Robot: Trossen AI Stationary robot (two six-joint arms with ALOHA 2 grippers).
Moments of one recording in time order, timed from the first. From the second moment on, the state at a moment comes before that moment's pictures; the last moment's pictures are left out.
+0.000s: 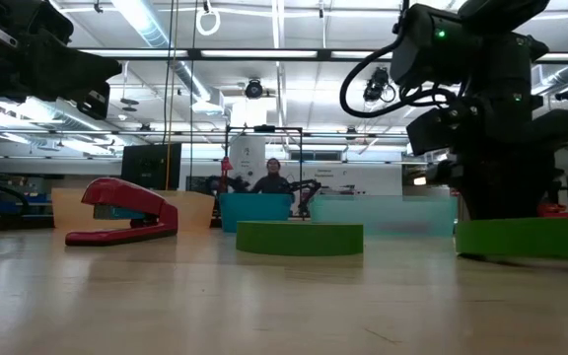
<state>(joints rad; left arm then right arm) 0.00 0.01 0.01 0.06 0.09 -0.09 0.18 1.63 0.84 -0.64 -0.10 0.12</state>
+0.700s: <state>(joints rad) 0.00 0.01 0.01 0.06 0.09 -0.09 -0.07 1.59 1.09 -0.75 0.10 -0.03</state>
